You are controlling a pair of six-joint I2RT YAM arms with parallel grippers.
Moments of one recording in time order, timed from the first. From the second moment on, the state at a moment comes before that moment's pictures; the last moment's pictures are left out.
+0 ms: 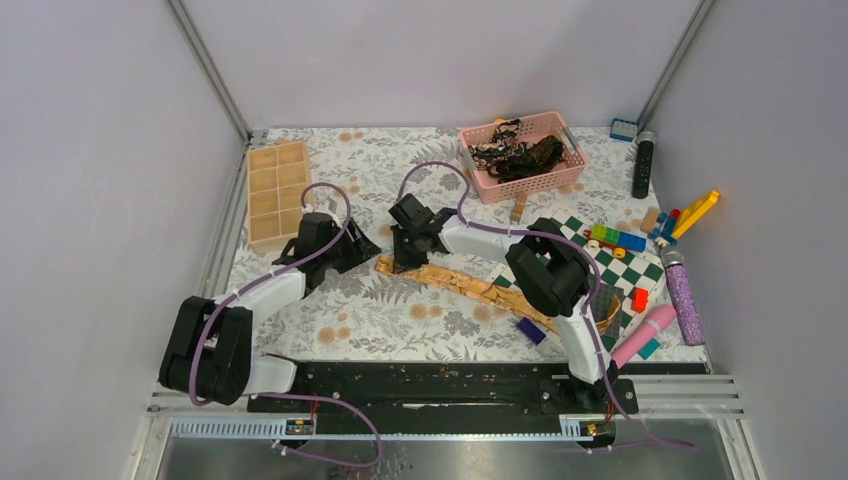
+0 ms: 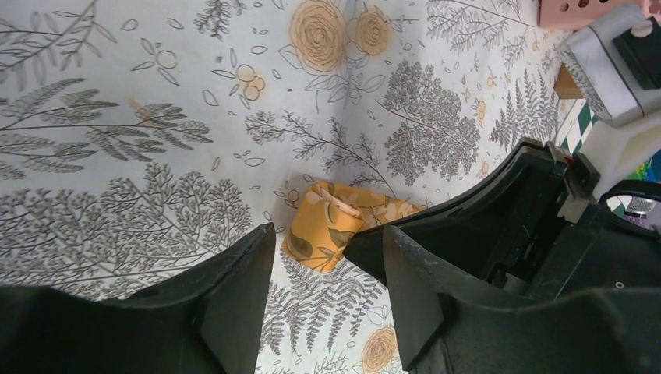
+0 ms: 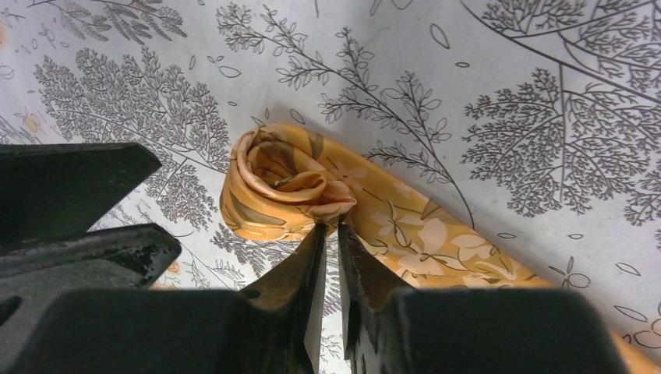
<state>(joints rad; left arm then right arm) -0.24 1.32 0.57 0.06 0.22 -0.71 0.85 2.16 1.56 -0.43 -0.12 0.73</state>
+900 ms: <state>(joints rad) -0.30 1.44 0.53 0.22 0.24 -0.70 0.82 2.16 1.56 -0.43 -0.14 0.76</state>
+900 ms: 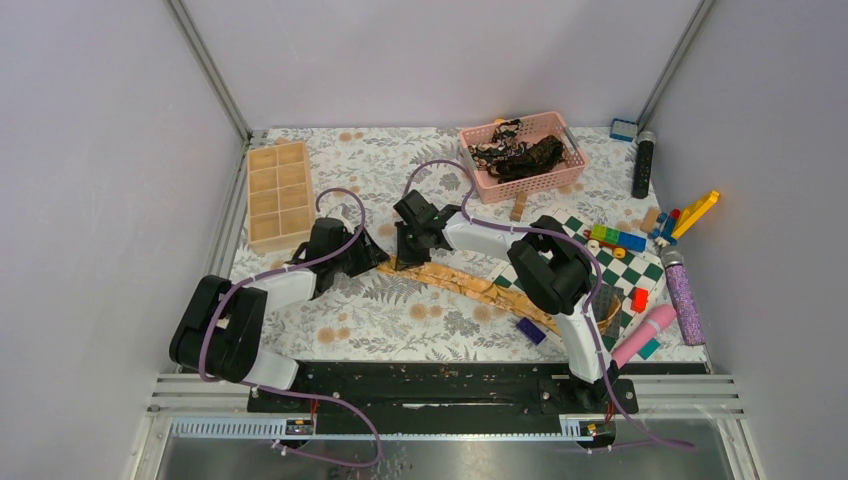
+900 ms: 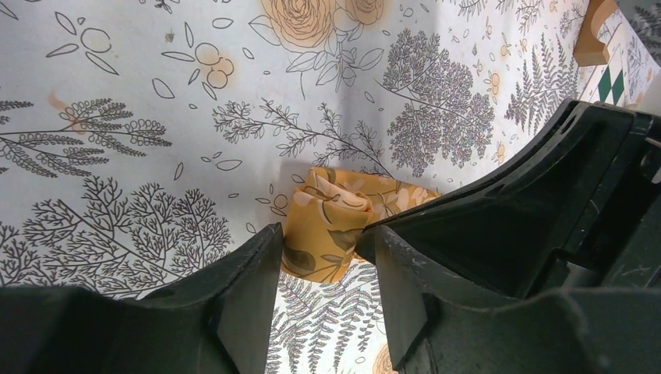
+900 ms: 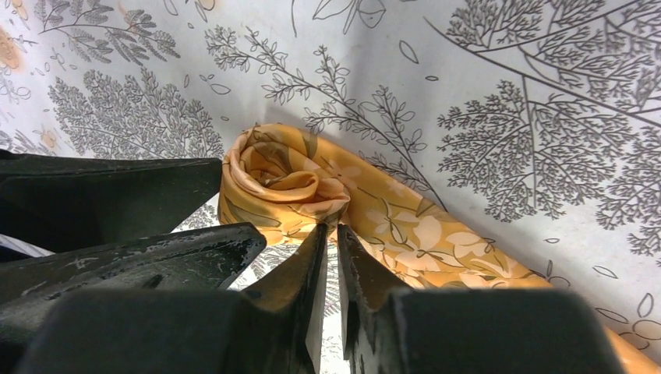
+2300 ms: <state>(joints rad) -0.33 1.43 0.52 0.22 0.22 -0.67 0.74 2.00 1.48 -0.42 -0.05 0.64</state>
